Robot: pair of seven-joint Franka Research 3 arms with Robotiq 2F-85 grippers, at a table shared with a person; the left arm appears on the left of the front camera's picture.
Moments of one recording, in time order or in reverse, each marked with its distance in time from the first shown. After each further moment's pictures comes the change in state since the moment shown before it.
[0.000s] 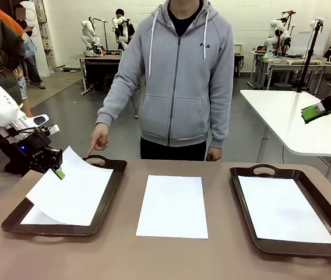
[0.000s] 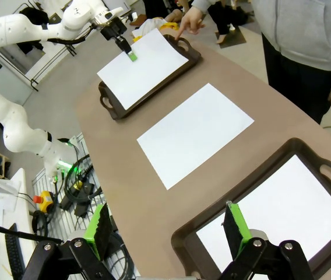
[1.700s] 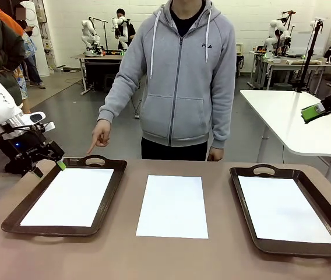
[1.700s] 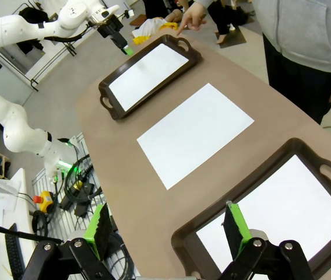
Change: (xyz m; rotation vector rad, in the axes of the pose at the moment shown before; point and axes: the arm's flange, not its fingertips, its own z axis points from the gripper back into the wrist) left arm -0.004 0.000 0.019 0.072 -0.024 -0.007; right arm 0.000 0.000 0.000 0.000 0.000 0.000
